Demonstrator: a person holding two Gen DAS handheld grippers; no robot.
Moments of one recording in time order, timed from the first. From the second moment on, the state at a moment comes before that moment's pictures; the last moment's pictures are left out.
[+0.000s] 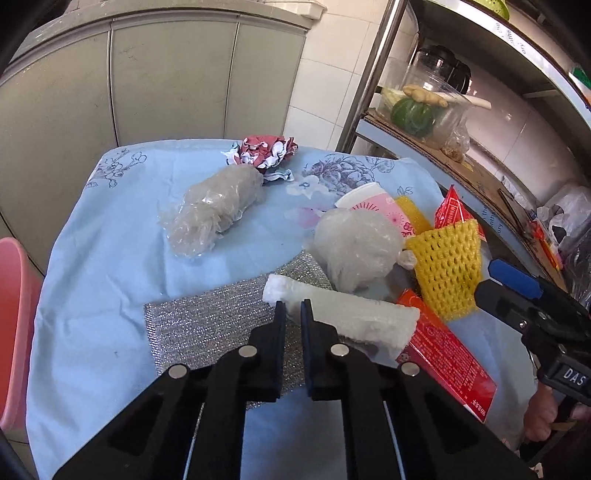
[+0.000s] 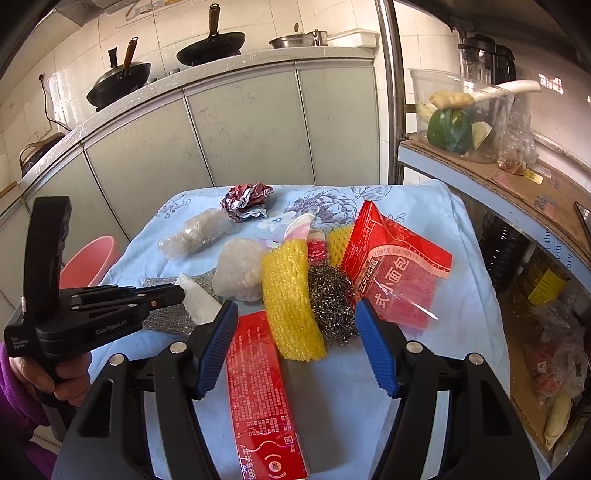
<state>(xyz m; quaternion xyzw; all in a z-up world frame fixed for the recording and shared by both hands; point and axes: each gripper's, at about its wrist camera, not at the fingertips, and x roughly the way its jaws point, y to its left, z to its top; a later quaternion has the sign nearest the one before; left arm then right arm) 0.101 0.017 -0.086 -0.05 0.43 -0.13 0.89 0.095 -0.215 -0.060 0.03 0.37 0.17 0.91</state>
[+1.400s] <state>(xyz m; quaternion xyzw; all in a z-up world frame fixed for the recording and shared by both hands) 0.091 -0.024 -0.036 -0.03 0.36 -0.14 0.92 0.074 -0.222 -0.043 0.05 0.36 0.18 0.91</state>
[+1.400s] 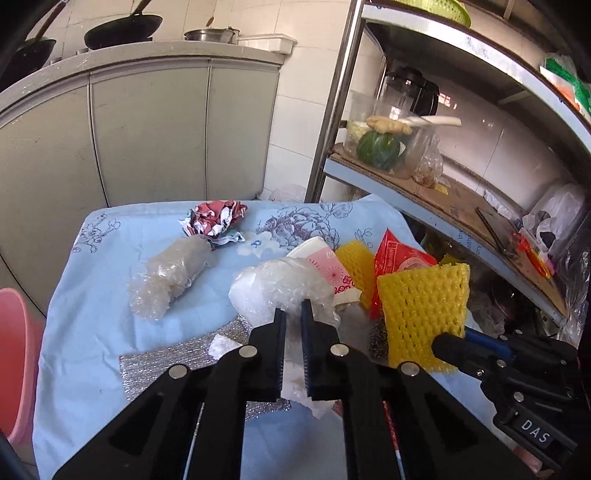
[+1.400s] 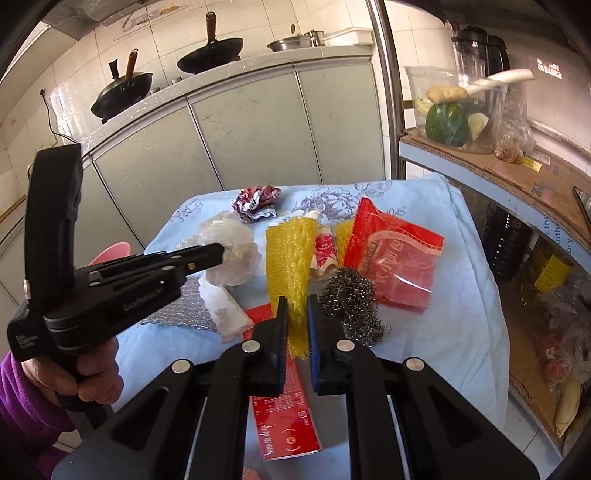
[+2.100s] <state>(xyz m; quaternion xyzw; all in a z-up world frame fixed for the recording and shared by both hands) -0.019 0.126 0.026 -0.08 0.26 0.02 0.96 0.048 -0.062 -0.001 -0.04 0.31 0.34 0.89</state>
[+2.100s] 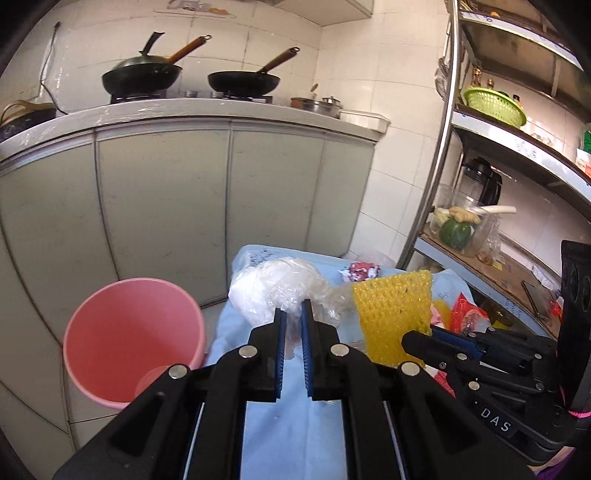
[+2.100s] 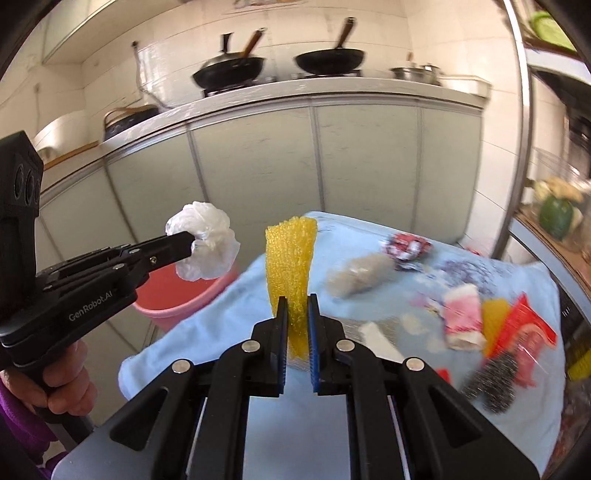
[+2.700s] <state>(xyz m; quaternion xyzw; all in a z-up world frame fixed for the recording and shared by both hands) -0.041 0.252 -0.015 -0.12 0.28 0.15 0.94 0.058 0.097 -0.019 -0.10 0.31 0.44 0.84</state>
